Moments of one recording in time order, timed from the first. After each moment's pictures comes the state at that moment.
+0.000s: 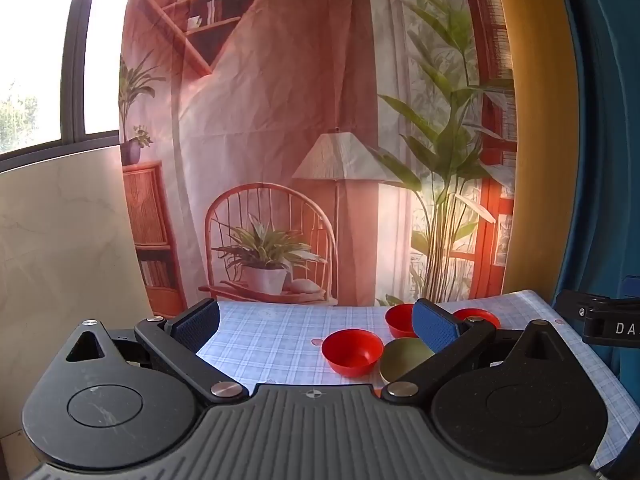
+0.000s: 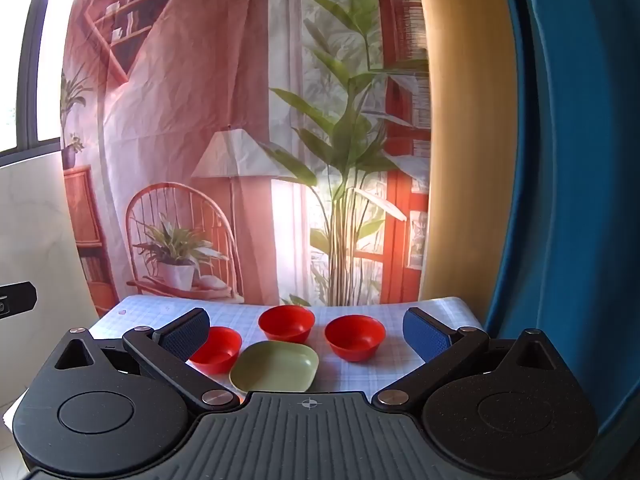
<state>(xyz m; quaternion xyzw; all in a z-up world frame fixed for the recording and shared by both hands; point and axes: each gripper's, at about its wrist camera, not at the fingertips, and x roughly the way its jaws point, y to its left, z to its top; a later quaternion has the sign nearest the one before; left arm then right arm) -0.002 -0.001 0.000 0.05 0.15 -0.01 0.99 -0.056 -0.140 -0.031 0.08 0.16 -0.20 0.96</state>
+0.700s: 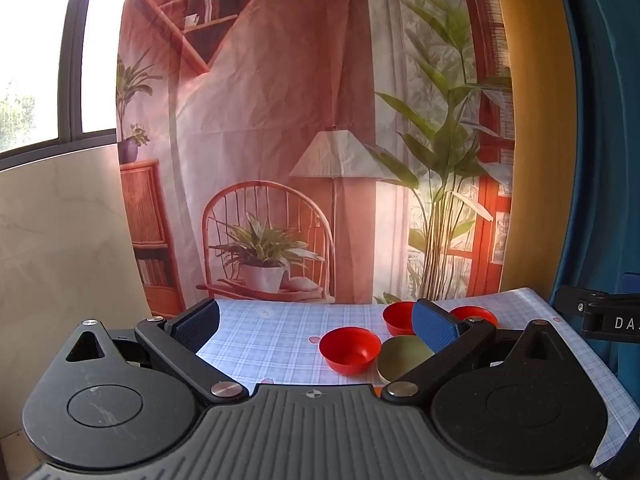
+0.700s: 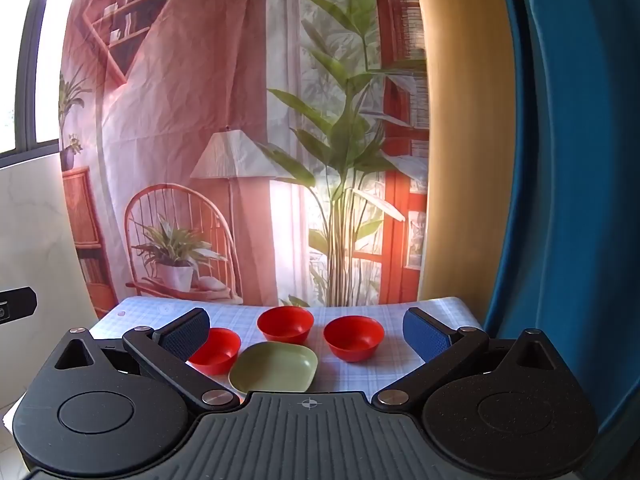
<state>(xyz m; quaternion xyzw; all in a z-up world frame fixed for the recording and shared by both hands) -0.020 0.003 0.006 0.05 0.17 -0.01 0.98 -0.056 -0.141 -0.031 0.09 0.16 -0.20 0.96</state>
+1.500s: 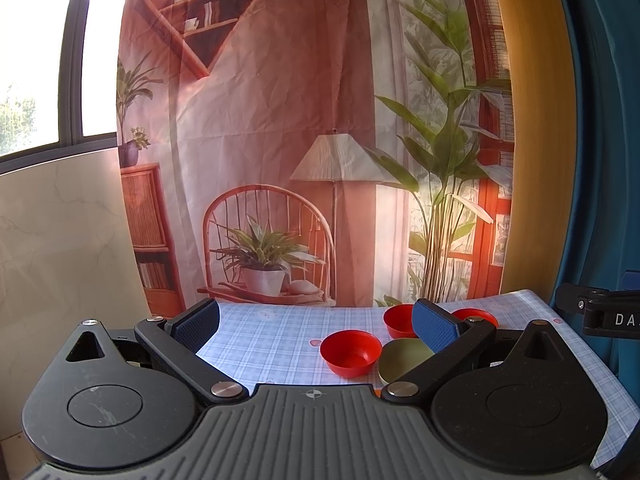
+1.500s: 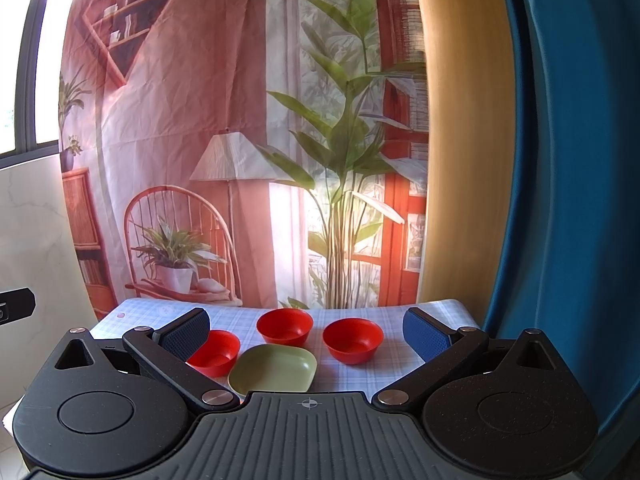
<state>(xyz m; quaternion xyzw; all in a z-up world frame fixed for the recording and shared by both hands) -0.013 0.000 0.008 0.05 0.16 -0.01 0.99 -0.057 -0.140 -0.029 0.09 0.16 -0.20 0.96</state>
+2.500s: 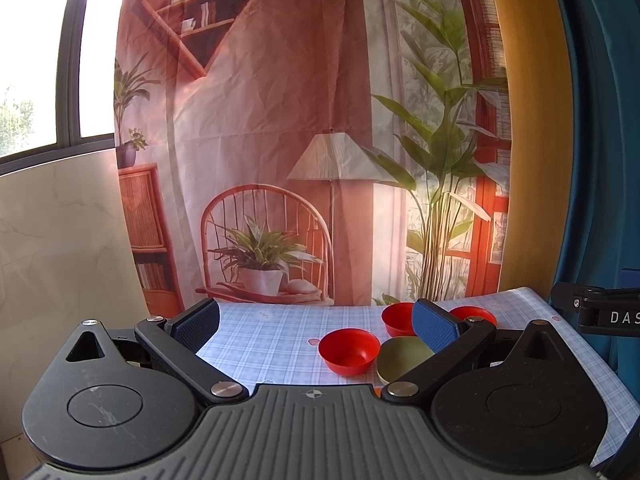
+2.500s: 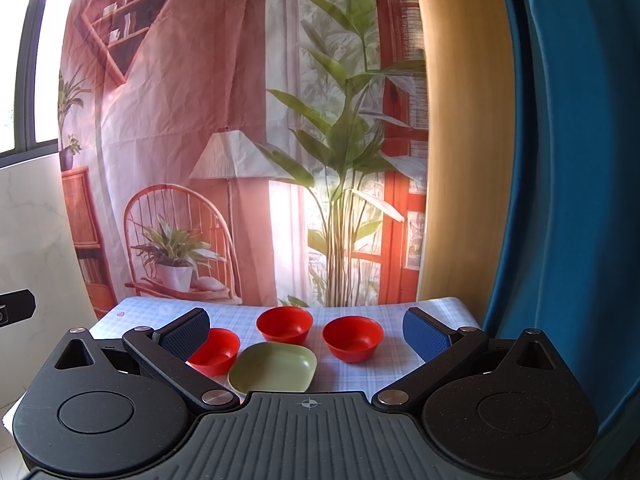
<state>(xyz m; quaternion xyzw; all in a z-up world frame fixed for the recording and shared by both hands) -0.015 -0.002 0.001 0.05 0.16 -0.01 0.99 -0.056 -0.141 -0.031 0.09 0.16 -0.20 0.96</state>
